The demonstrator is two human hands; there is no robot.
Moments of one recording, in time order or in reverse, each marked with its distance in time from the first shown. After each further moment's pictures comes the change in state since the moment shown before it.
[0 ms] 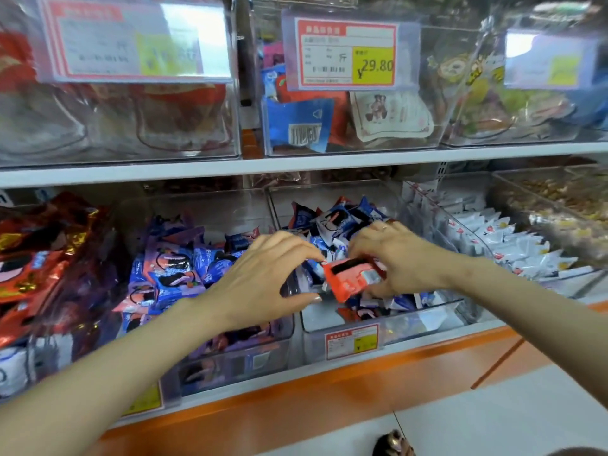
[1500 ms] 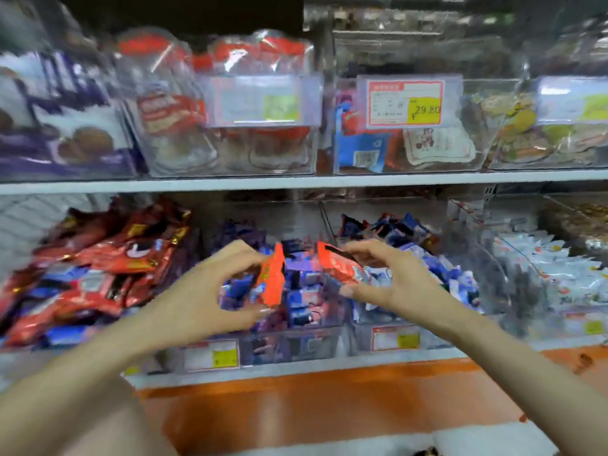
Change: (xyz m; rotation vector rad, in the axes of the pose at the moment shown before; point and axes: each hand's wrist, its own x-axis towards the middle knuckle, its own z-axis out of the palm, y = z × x) left_hand -0.117 0.018 -0.100 -0.301 0.103 -0.227; right_hand -0.018 -0.116 -0.029 0.900 0.311 0.095
